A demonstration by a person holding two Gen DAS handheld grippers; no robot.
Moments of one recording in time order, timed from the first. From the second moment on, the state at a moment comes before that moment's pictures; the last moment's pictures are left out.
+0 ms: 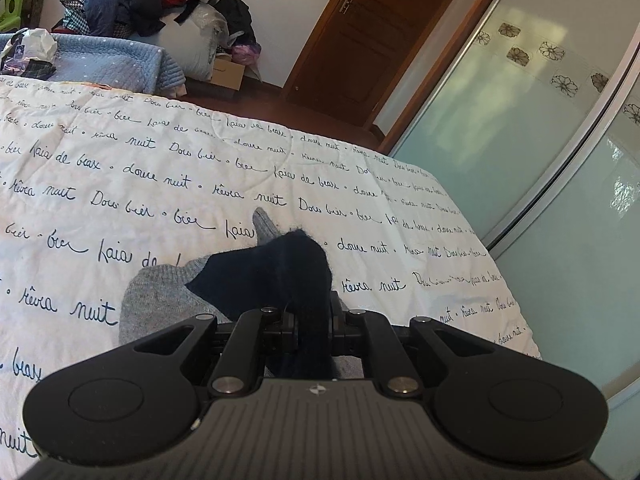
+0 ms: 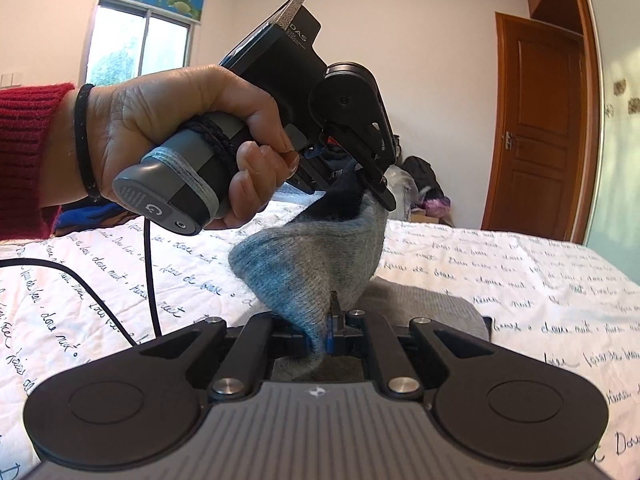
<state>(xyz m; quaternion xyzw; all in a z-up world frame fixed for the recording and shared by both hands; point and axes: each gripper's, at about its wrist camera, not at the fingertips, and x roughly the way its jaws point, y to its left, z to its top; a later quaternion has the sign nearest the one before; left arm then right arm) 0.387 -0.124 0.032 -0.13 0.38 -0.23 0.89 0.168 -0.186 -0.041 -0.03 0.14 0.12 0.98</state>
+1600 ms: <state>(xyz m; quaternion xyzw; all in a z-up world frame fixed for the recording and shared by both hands) 0.386 -0.209 -0.013 -0.10 0.41 -0.27 0.86 0.170 -0.272 -0.074 0.15 0.24 0.11 0.95</state>
